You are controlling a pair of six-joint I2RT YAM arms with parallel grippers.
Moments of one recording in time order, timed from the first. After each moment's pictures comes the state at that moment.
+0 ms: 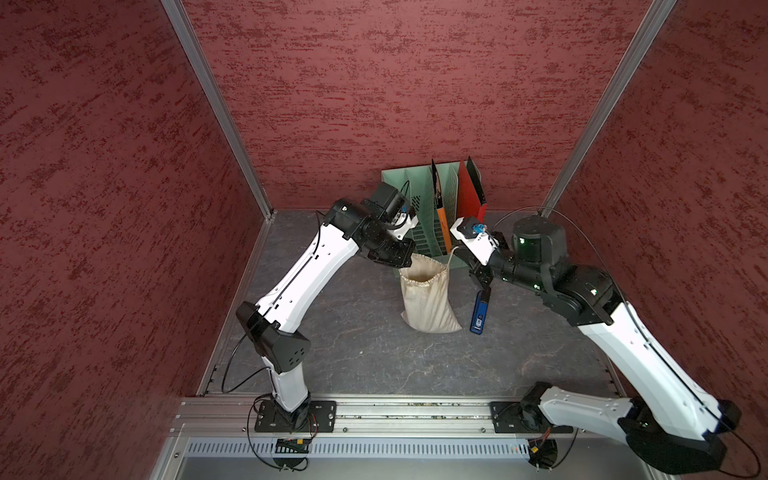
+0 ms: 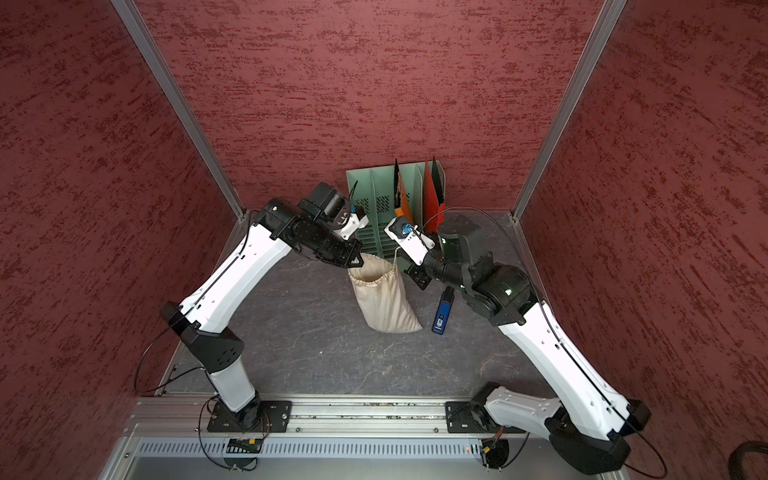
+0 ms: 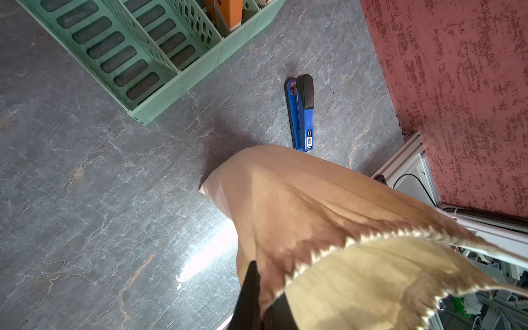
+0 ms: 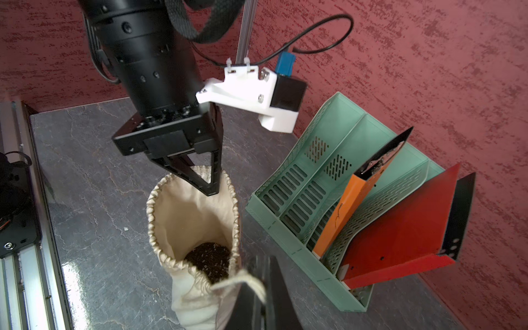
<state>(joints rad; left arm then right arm) -0.65 1.77 2.10 -1.40 0.32 -0.26 0.67 1.14 1.54 -0.81 -0.09 -0.34</state>
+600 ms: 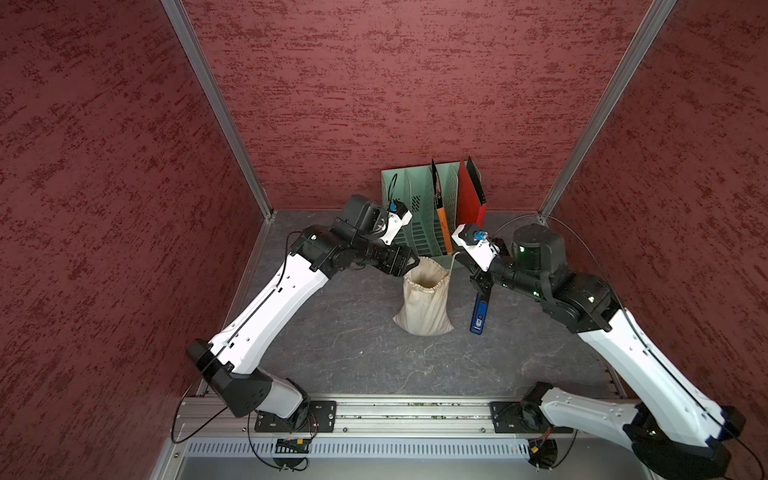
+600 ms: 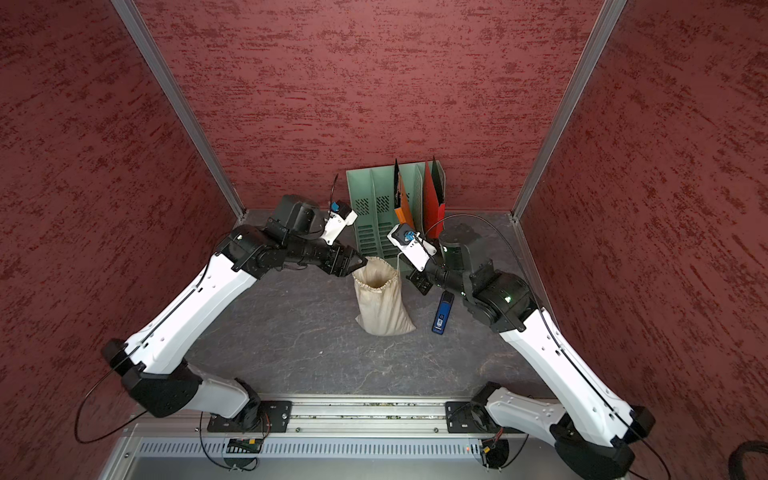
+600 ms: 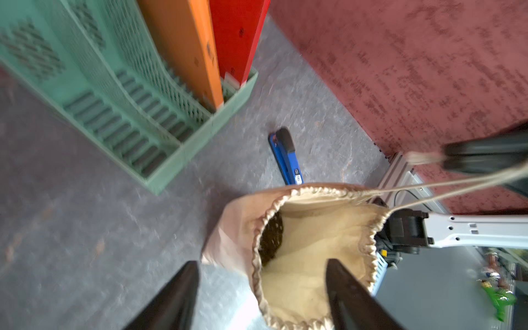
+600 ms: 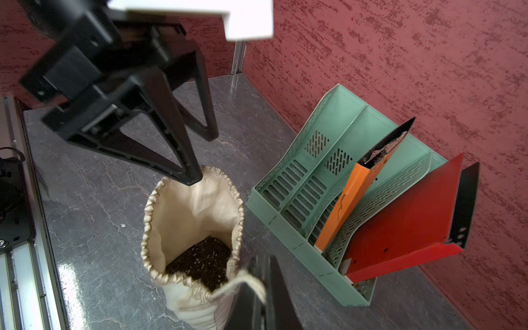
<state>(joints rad) -0.63 1.43 1.68 -0.93 0.34 -0.14 0.67 1.09 1.42 -0.76 -0.09 -0.32</state>
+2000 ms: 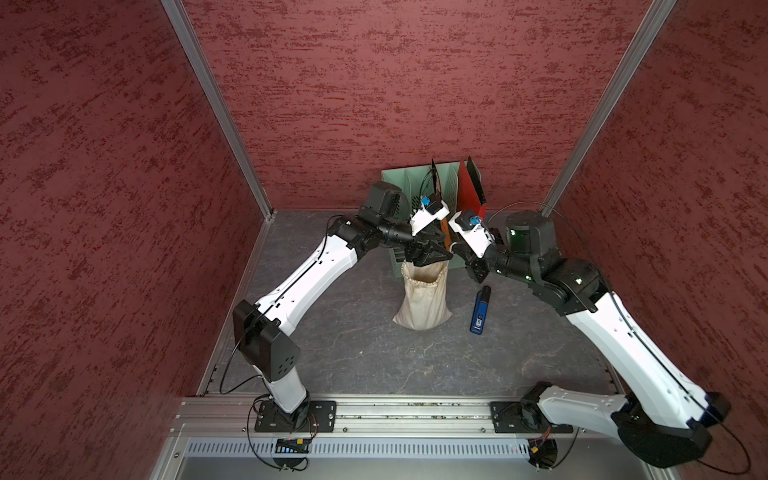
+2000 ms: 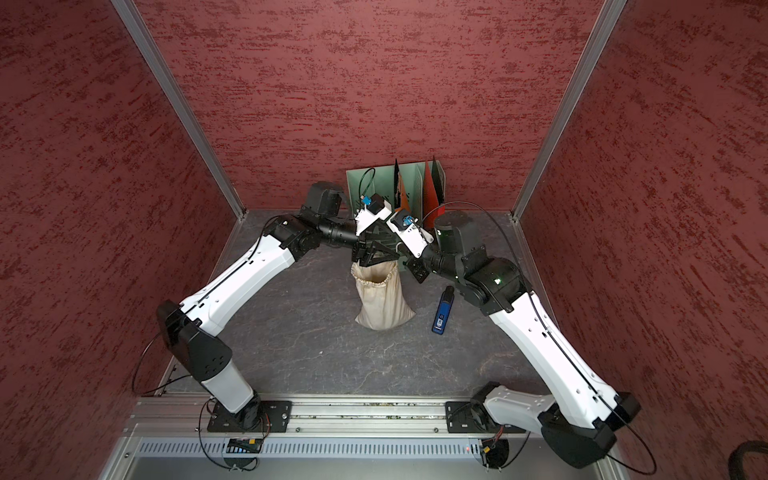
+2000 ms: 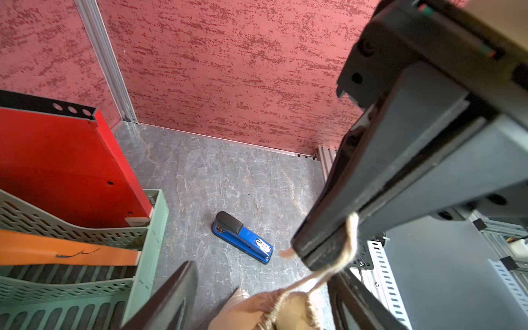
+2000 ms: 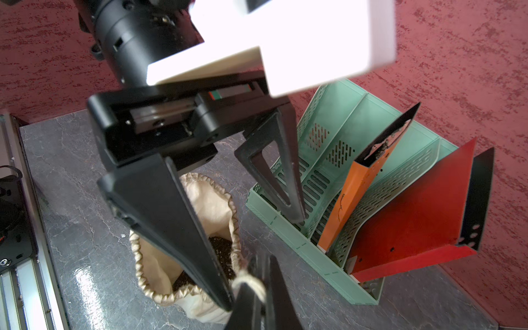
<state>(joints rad) -0.62 1.70 1.79 -0.63 0.88 0.27 0.61 1.19 1.51 -0.78 -0.13 -0.28</state>
